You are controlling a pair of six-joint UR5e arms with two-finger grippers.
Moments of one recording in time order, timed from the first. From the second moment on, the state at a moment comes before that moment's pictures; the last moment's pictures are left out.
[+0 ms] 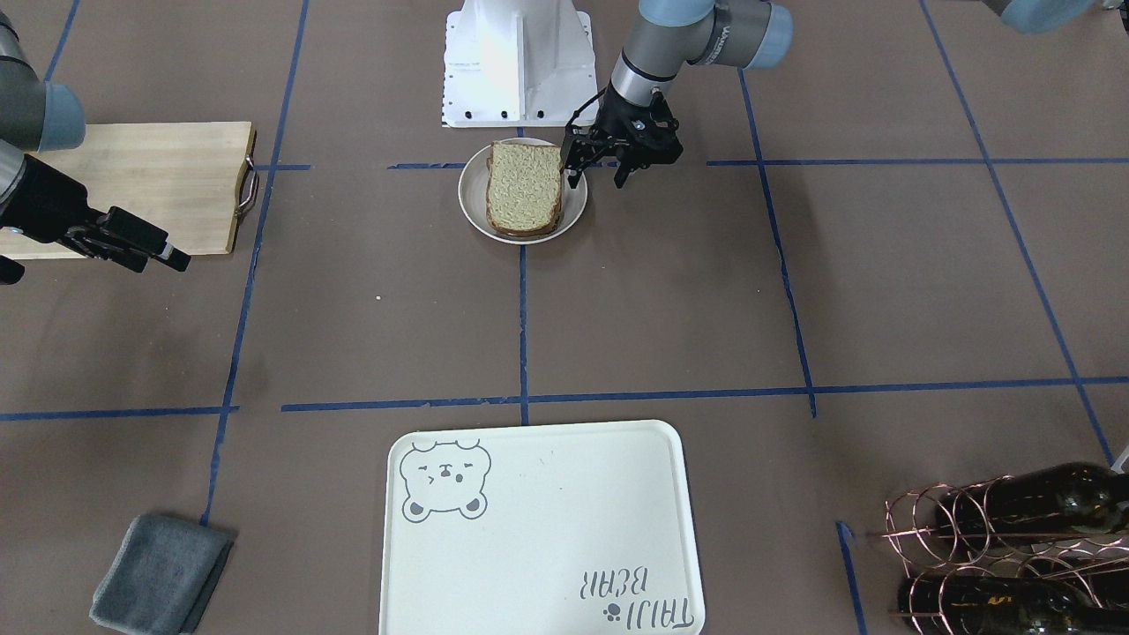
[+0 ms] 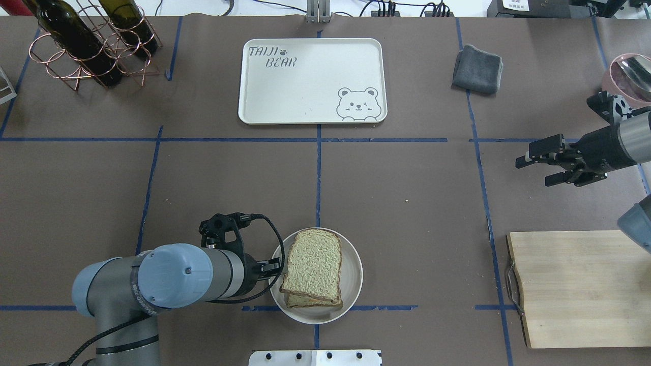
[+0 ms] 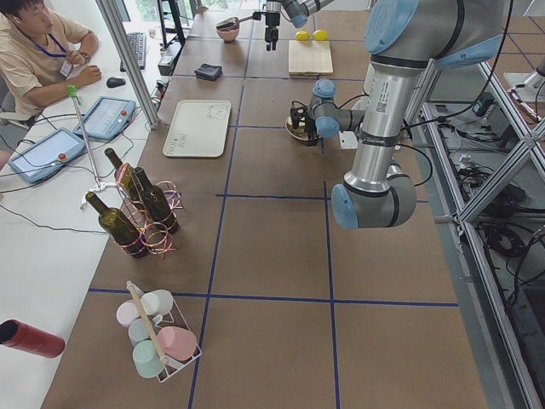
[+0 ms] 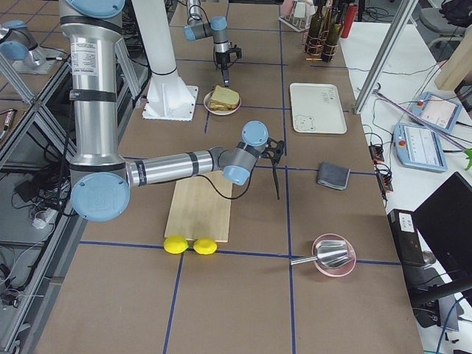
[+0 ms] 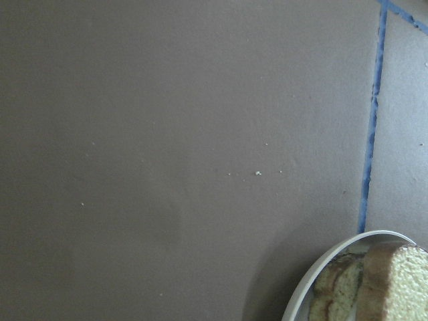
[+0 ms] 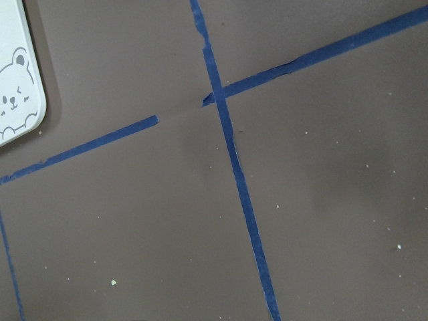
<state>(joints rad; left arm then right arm) -0.24 -1.95 -1.89 -1.89 -1.64 -1.62 1.01 -1.57 1.68 -0.63 2.44 1.39</state>
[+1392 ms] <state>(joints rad) -0.21 -2.01 -1.85 -1.89 -1.66 -1.63 1.01 -1.57 1.67 -0.63 2.44 1.39</state>
